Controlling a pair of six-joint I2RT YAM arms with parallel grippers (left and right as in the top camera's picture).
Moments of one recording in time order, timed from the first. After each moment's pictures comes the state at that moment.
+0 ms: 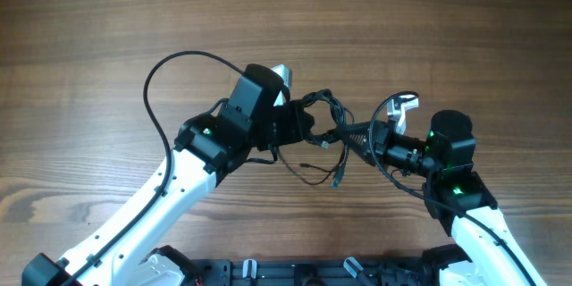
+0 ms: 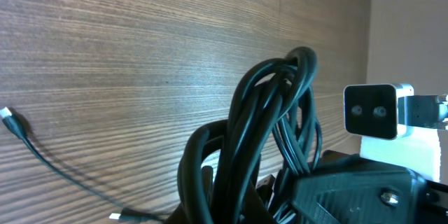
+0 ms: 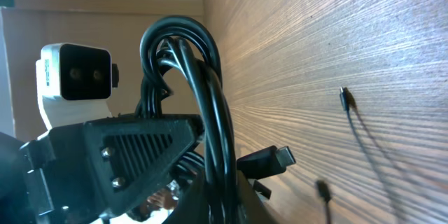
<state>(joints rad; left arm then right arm) -0.62 1.33 1.04 -0.54 0.31 -0.82 0.20 0.98 0.41 0.15 -0.87 1.19</state>
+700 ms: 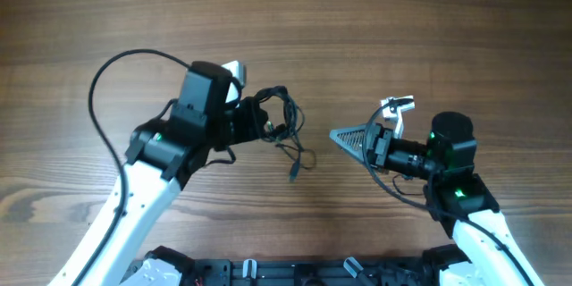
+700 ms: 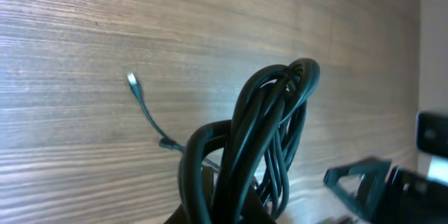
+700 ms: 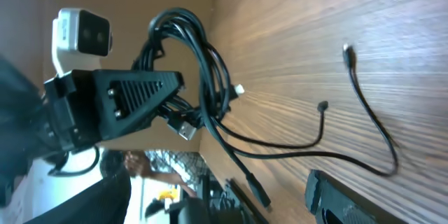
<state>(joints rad) -0.42 1.19 1.04 -0.76 0.27 -0.60 0.20 0.93 0.41 0.11 -0.97 0.98</state>
